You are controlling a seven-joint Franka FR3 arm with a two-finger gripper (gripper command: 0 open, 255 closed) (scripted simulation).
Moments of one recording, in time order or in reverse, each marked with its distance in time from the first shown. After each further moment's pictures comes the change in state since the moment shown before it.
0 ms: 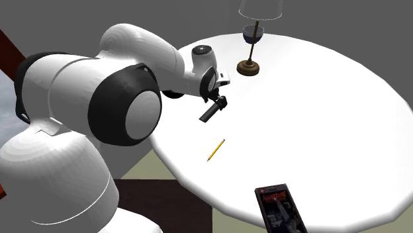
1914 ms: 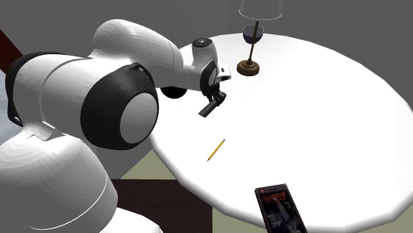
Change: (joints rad) arm 0.000 -0.030 -0.001 0.028 0.000 -0.057 -0.004
